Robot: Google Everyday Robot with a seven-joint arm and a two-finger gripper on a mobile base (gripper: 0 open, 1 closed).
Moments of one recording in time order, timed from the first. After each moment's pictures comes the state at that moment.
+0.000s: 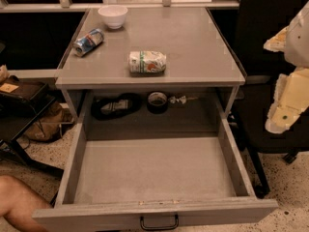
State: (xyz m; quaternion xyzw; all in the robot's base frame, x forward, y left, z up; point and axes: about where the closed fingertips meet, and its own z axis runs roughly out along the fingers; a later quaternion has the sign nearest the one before) arm 0.438 -0.217 0.976 -0.60 0.78 -0.03 0.16
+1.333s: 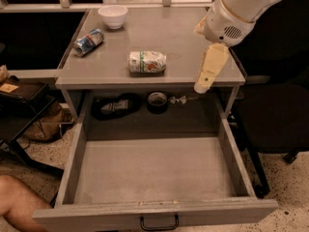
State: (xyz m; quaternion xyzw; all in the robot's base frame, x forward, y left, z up) arm 0.572 -0.111 0.946 -0.67 0.71 0.04 0.22
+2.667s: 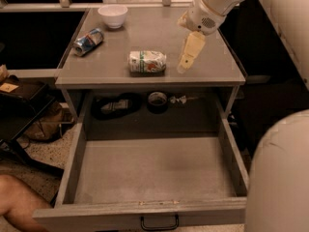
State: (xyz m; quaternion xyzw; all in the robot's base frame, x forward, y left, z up) arm 0.671 -0.084 0.923 -0.67 0.69 0.09 0.25
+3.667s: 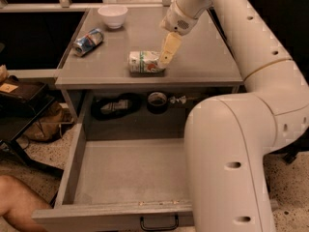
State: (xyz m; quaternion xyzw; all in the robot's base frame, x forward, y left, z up) arm 0.750 -0.037 0.883 -0.68 0.68 0.11 0.25
